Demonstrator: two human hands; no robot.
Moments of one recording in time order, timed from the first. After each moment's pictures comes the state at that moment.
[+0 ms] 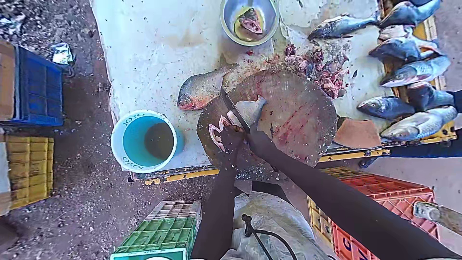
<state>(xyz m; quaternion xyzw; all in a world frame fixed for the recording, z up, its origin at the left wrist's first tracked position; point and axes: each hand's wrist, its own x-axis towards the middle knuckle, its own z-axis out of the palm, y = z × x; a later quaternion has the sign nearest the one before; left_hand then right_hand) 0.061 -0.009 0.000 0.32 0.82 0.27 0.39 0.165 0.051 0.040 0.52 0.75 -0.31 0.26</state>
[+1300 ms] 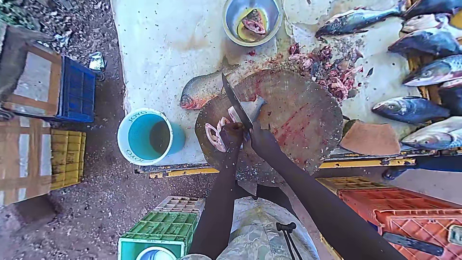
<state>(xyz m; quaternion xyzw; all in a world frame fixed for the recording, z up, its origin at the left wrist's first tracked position) 0.097 0.005 0.002 0.26 0.84 0.32 0.34 0.204 0.059 0.051 0.50 0.79 -0.31 0.15</state>
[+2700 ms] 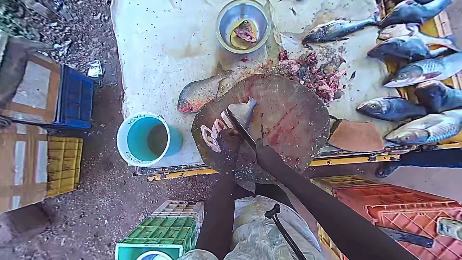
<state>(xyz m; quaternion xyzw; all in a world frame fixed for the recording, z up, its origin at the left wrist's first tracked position) 0.114 -0.011 -0.010 0.31 0.86 0.31 0.26 0.251 0.035 0.055 0.49 0.74 -0.33 0.32</state>
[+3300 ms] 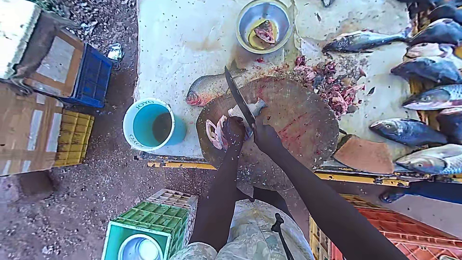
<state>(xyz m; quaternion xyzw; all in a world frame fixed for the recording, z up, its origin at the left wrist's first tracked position) 0.115 0.020 0.018 0.32 0.86 0.28 0.27 0.228 0.089 0.042 0.43 0.85 -0.29 0.09</state>
